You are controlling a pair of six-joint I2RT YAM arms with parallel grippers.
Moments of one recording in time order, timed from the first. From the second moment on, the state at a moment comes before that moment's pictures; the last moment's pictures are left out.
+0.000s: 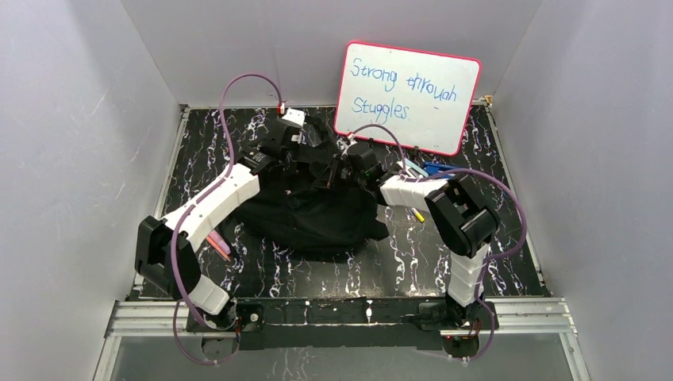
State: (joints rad) left arm -0.55 1.53 1.32 -0.56 -0.39 -0.15; right arm 0.69 1.89 1.10 0.30 -0.33 0.94
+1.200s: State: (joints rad) left arm -0.55 1.44 1.15 -0.48 -0.40 -0.19; right arm 0.41 1.54 1.21 -0.36 -0.06 0.31
